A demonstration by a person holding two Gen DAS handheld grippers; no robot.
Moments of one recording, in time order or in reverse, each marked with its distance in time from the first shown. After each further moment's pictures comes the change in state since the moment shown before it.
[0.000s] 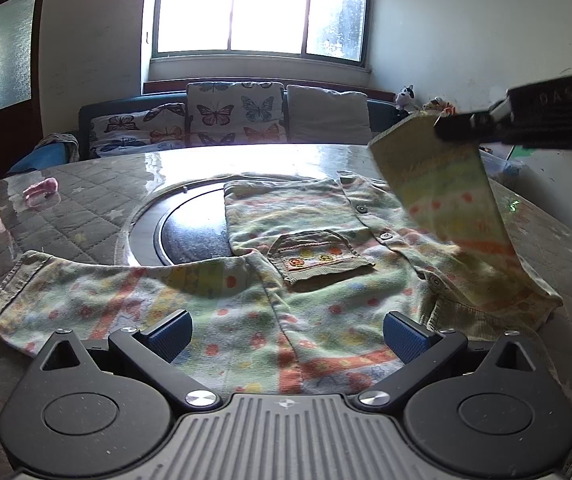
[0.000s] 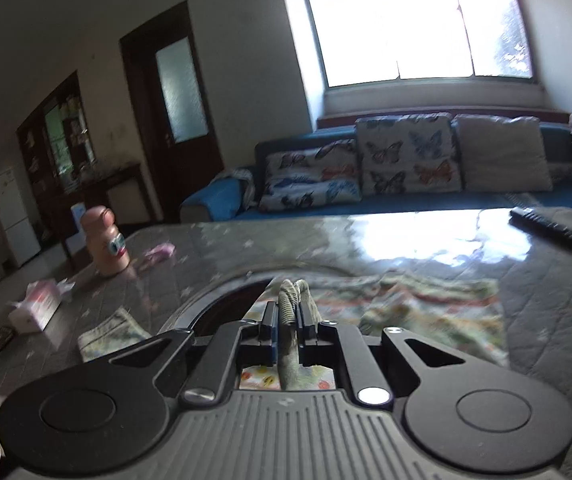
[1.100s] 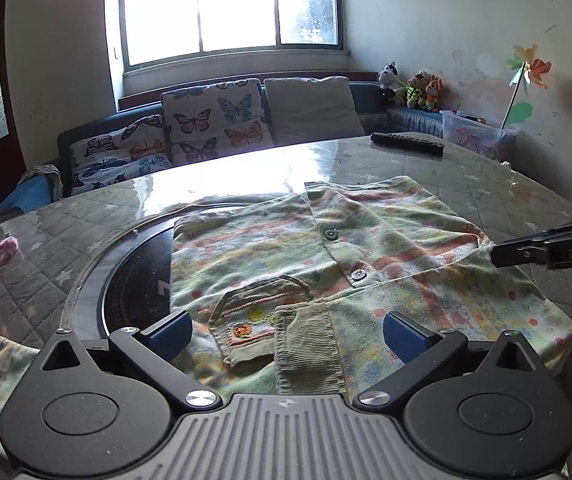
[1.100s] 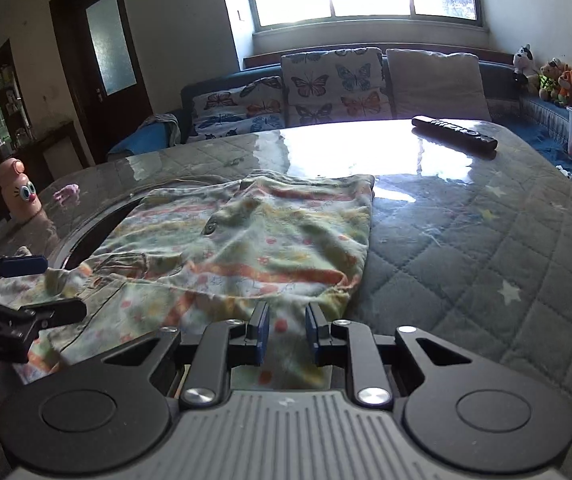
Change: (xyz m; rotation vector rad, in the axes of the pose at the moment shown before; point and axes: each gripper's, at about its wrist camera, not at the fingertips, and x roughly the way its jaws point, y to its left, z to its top) left arm 0.059 -0.056 0.046 0.141 0.034 0.020; right arm 0.000 -0.122 -0.056 0.086 0.176 -0.192
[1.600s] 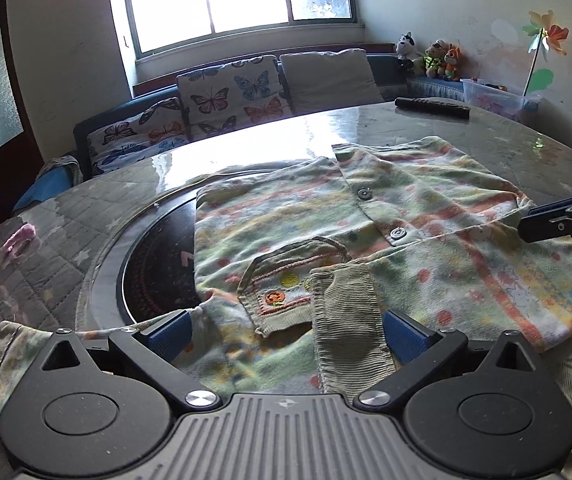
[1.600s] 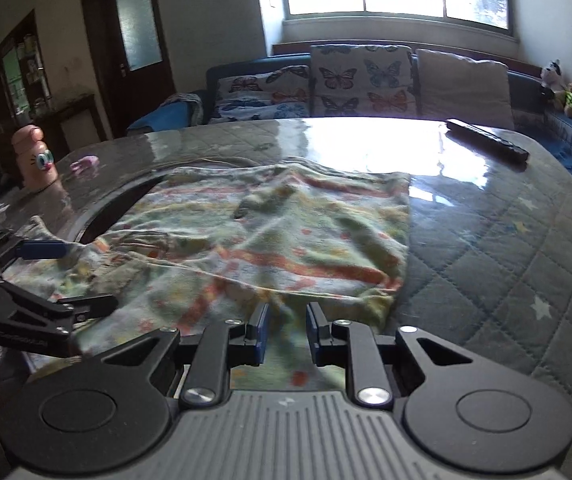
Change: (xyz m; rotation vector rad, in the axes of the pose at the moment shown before) left arm 0.014 0.010 -0.017 0.033 0.068 0.088; right arm 0.002 0.031 -0.002 -0.102 0.022 0.056
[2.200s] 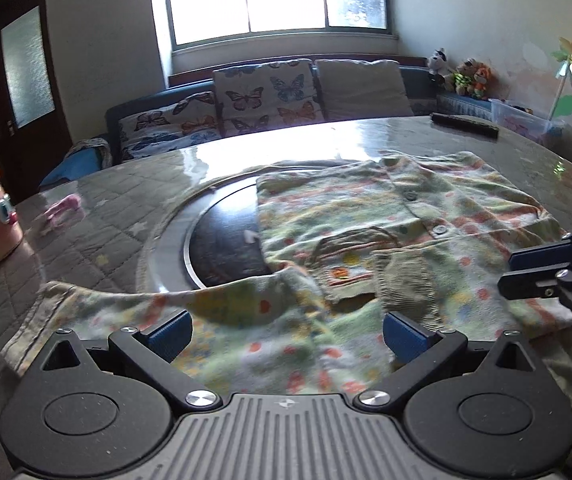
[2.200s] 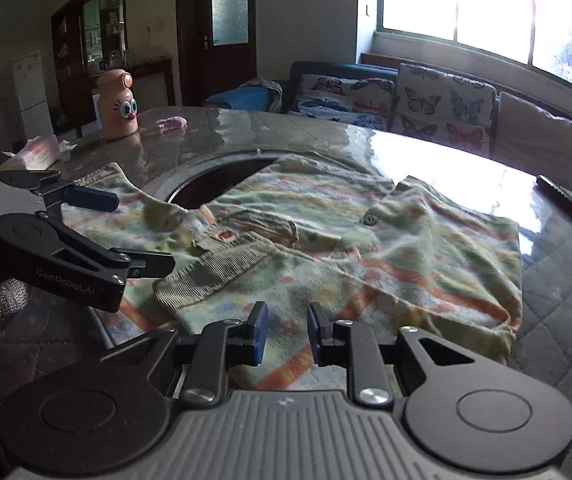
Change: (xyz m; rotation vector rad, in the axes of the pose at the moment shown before) left arm -0.032 0.043 -0.018 -0.108 -0.011 0.062; right arm 0.006 0.082 -0.006 -0.246 -0.006 0.100
